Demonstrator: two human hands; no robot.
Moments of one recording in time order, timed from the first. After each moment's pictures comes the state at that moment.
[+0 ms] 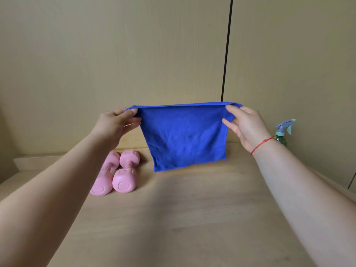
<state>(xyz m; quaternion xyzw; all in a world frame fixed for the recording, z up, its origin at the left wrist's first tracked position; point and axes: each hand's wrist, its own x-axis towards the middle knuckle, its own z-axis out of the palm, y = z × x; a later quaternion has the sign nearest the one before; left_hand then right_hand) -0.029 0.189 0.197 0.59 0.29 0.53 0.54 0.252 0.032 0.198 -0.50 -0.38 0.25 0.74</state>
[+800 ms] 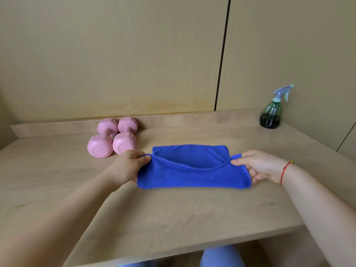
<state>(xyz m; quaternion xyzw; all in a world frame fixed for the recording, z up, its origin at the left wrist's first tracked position) -0.056 0.093 0.046 0.75 0.44 0.23 0.43 0.265 -0.070 0.063 -0.75 -0.39 0.42 0.32</state>
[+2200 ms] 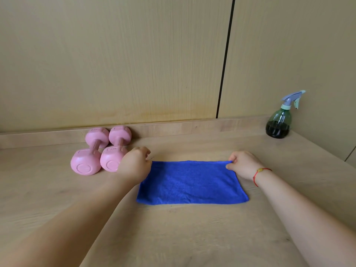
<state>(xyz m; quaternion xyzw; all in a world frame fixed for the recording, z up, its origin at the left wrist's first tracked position) 0.013 0.173 0.026 0.83 0.50 0.21 0.14 0.307 0.027 0.025 -0.85 -0.46 0.11 0.22</state>
